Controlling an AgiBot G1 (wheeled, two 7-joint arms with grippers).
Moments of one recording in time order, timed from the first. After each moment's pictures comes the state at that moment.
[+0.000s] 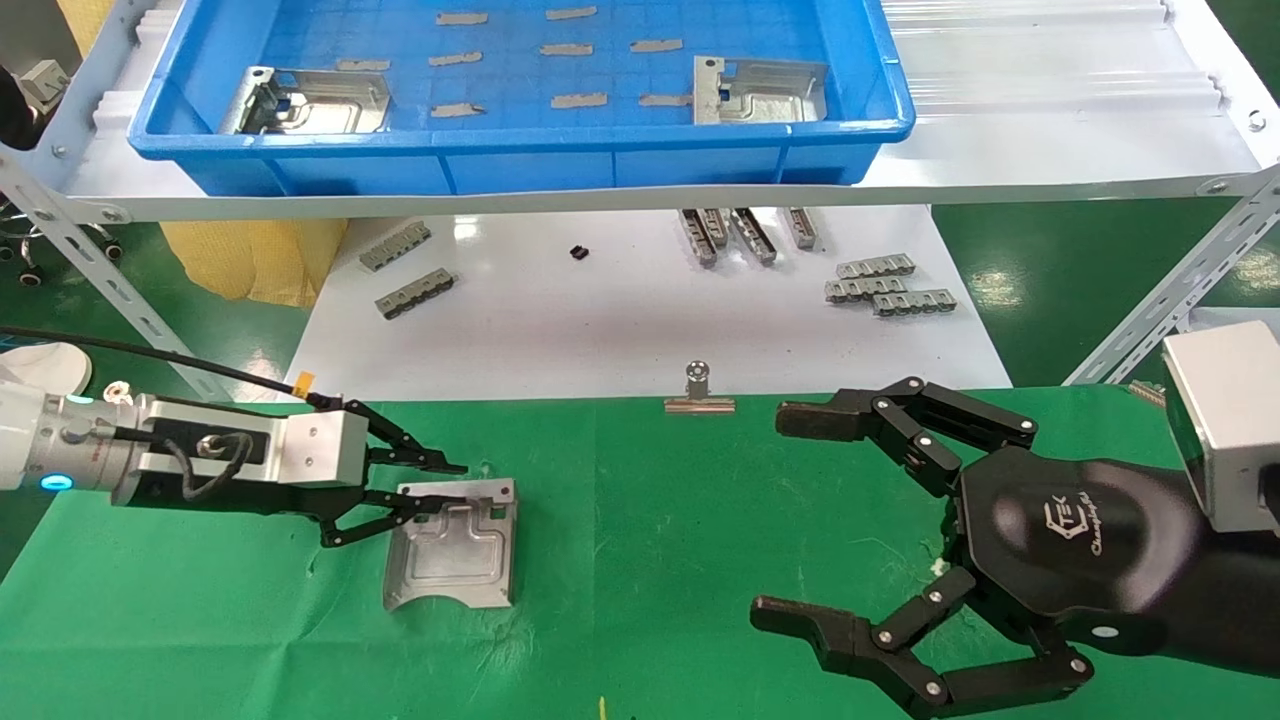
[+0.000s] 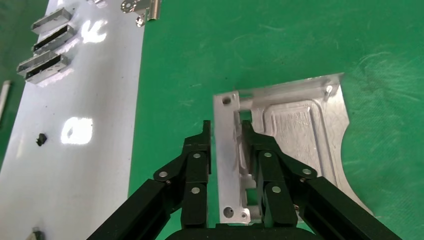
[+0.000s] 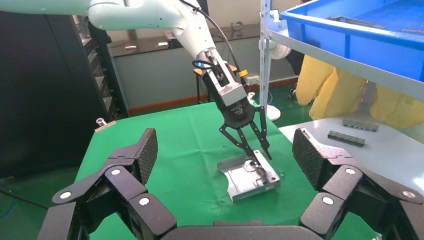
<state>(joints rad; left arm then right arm) -1.75 1.01 0.89 -0.14 1.23 1.50 0.73 1.09 -0.56 -0.39 1.24 -0.64 -1.44 0.12</state>
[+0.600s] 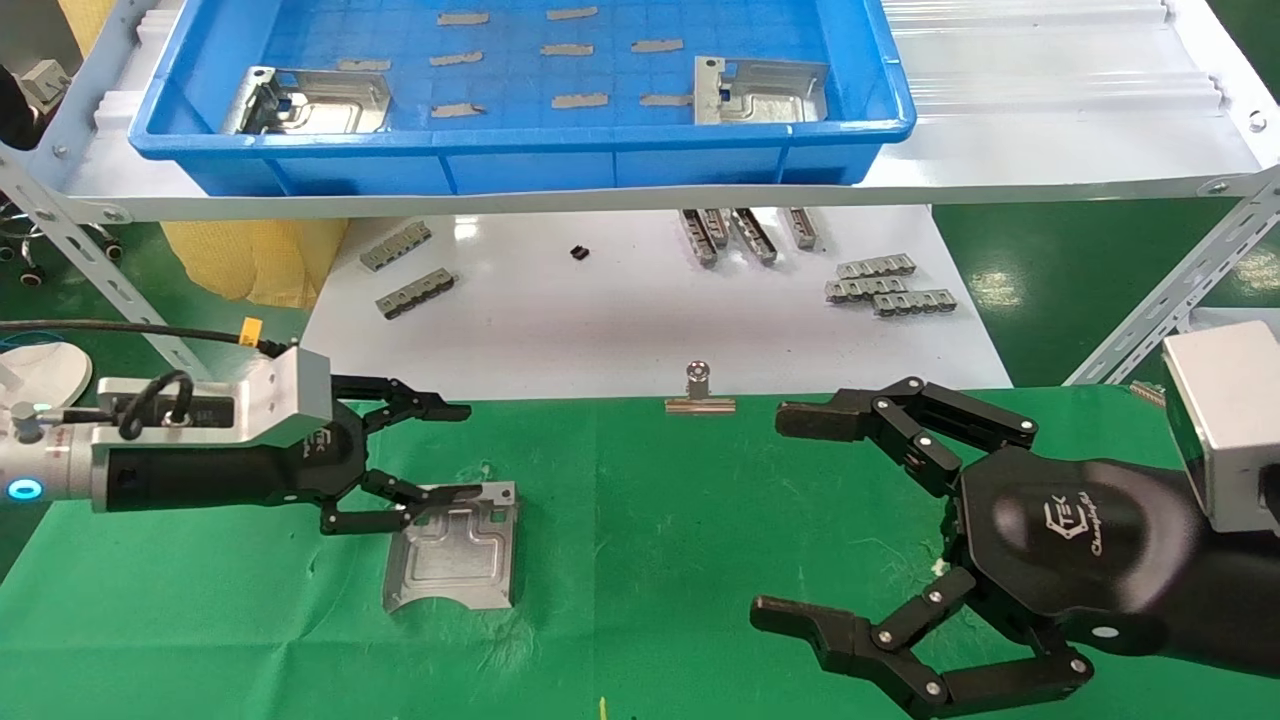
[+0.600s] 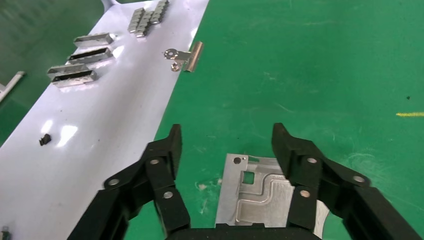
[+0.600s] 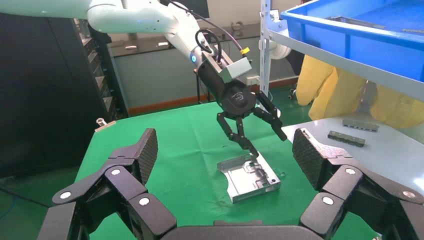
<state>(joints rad) -1.73 1.00 0.83 -0.03 1.12 1.59 0.64 1.09 -0.56 -0.39 1.24 -0.64 -1.44 0.12</state>
